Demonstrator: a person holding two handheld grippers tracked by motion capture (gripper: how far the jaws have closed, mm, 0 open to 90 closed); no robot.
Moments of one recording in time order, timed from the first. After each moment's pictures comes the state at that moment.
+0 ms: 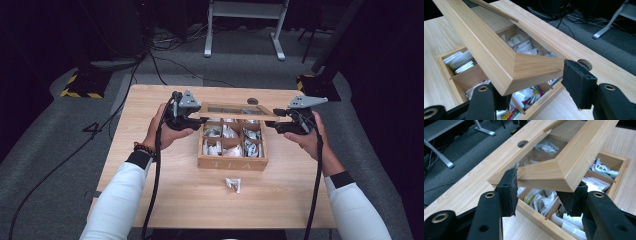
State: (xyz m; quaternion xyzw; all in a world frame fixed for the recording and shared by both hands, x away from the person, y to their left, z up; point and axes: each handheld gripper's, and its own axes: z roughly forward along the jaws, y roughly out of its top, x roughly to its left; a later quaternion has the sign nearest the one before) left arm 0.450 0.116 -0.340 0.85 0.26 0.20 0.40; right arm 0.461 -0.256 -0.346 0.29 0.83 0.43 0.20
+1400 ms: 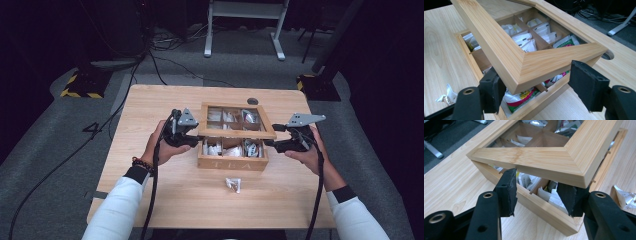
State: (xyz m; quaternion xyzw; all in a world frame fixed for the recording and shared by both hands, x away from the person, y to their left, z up) left arm 0.431 0.121 -0.383 0.87 0.26 0.17 0.39; right arm 0.433 -0.261 -0.380 0.27 0.84 0.43 0.17
